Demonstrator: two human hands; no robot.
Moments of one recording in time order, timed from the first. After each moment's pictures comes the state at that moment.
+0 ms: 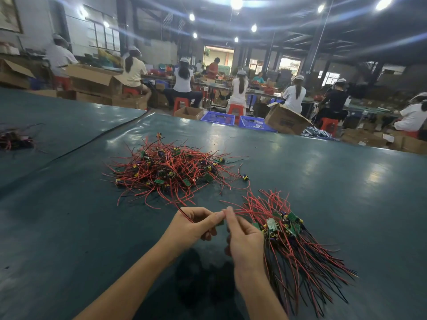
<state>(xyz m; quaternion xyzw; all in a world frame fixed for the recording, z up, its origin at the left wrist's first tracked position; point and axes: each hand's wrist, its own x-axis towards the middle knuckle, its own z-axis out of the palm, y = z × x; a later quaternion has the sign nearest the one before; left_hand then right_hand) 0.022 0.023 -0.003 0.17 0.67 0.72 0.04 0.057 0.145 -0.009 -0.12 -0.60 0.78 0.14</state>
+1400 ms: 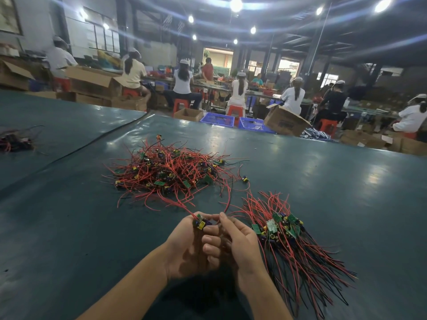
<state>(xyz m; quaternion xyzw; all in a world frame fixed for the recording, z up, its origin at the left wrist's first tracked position) 0.031 0.023 0.002 0.02 0.32 0.82 0.47 0.064 0.145 0.002 -0.09 -0.56 0.82 -0.01</state>
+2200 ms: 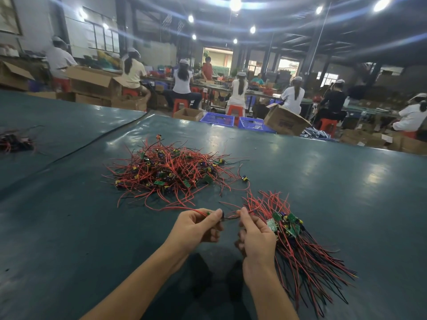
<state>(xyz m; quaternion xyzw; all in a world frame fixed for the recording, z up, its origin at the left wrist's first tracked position) 0.029 0.034 -0.002 0.08 0.62 0.78 0.09 0.048 0.160 -0.005 -0.19 -0.54 0.80 0.16</state>
